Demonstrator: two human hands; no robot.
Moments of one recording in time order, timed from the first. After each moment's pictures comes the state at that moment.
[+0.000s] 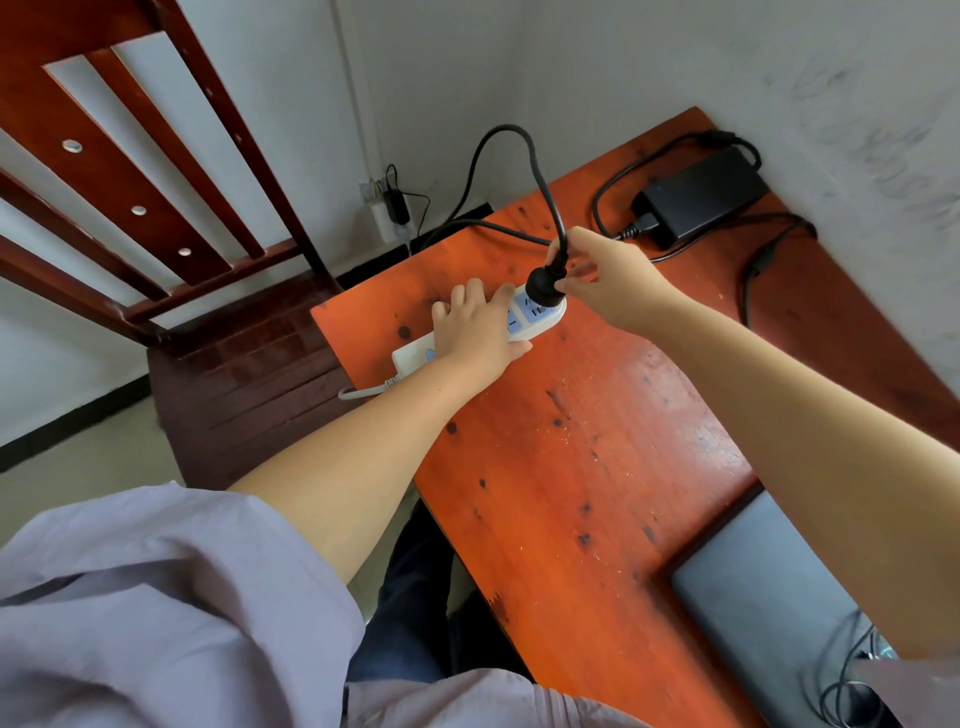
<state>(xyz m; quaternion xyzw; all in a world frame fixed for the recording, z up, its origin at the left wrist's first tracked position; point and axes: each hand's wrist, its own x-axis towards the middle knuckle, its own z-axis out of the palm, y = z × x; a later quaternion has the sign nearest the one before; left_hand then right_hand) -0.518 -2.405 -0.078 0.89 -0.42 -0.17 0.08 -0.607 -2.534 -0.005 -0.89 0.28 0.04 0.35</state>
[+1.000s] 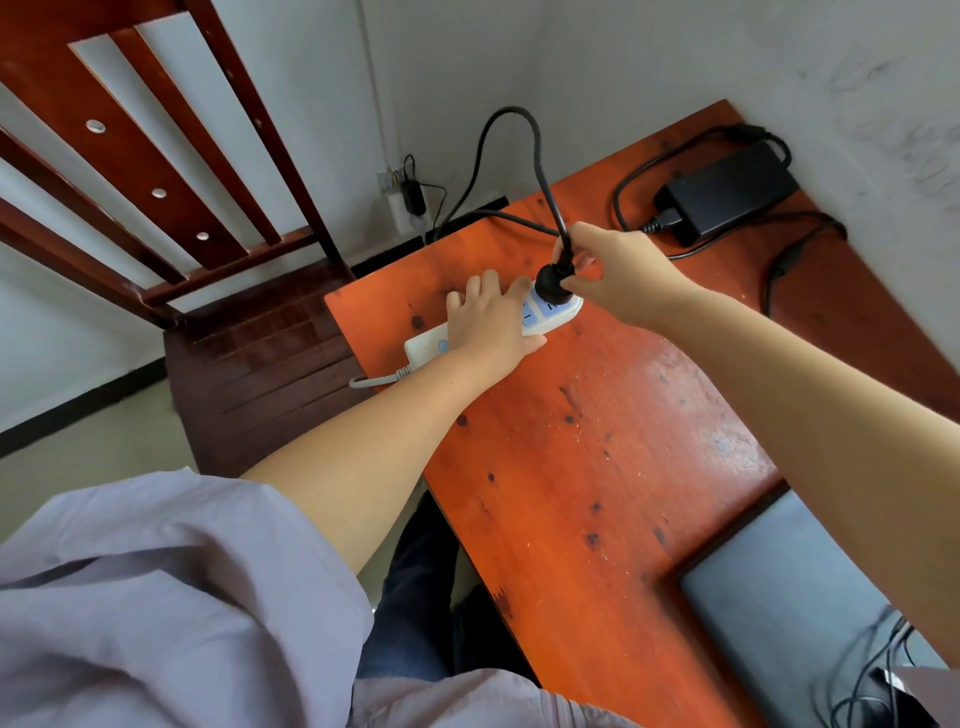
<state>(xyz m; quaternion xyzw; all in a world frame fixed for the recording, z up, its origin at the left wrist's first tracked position) -0.519 -2.404 -0.079 0.89 -0.42 -0.16 0.08 -0.600 -2.535 -0.008 -0.93 0.22 0.05 0.27</state>
